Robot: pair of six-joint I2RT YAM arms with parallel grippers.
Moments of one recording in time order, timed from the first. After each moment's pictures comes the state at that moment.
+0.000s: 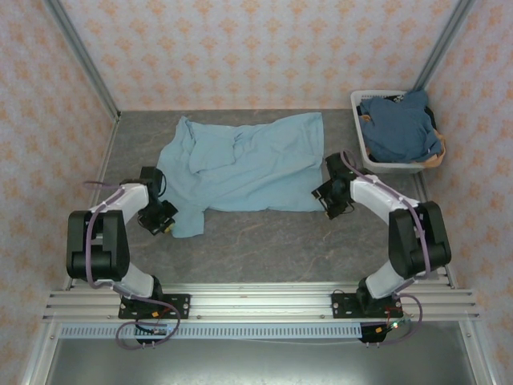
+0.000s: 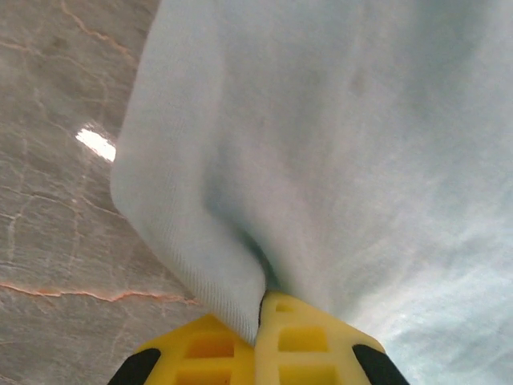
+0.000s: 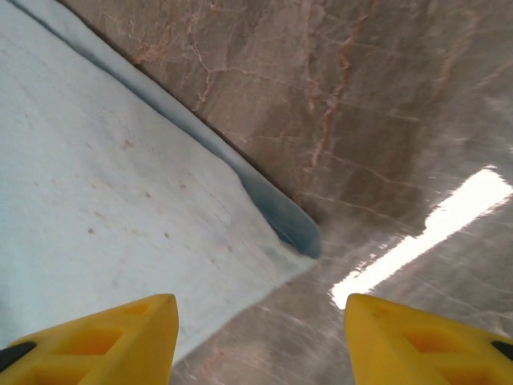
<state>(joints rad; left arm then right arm) 0.10 1.53 0.83 -0.83 0.08 -0.76 0.26 1.59 0.96 -0.64 -0.14 1.24</state>
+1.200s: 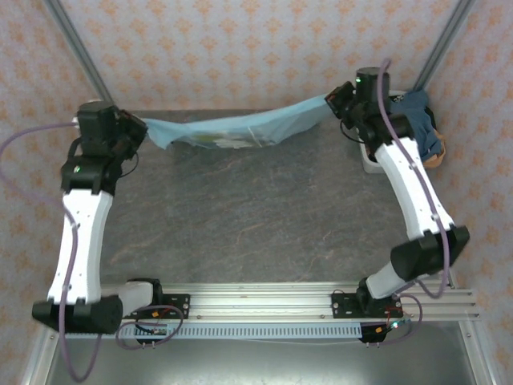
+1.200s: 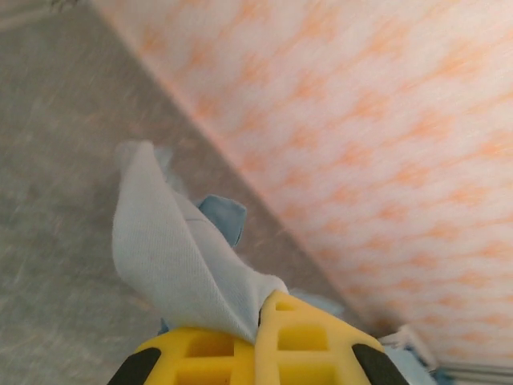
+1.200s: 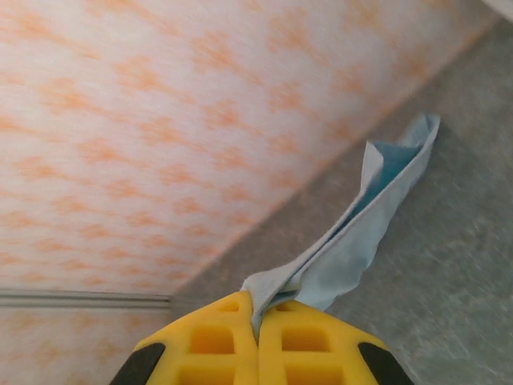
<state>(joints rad) 0.06 1.14 1.50 -0.77 -0.03 -0.94 0.23 1.50 1.75 -0.64 -0.04 0.96</state>
